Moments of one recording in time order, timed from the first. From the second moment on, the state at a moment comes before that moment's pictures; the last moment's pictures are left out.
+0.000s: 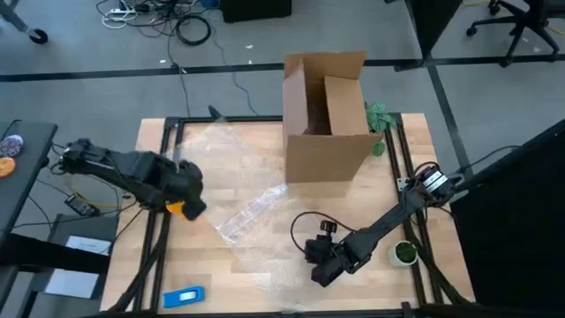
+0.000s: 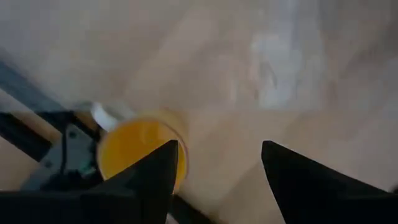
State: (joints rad) left arm -0.33 1.06 1.14 -1.47 -0.08 -1.03; right arm 0.60 1.90 1.27 -0.59 0.51 0.71
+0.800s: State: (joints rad) left arm -0.77 1.15 0.91 -1.41 -0.09 -1.00; right arm 0.40 1.90 1.27 -0.60 0.58 0.47
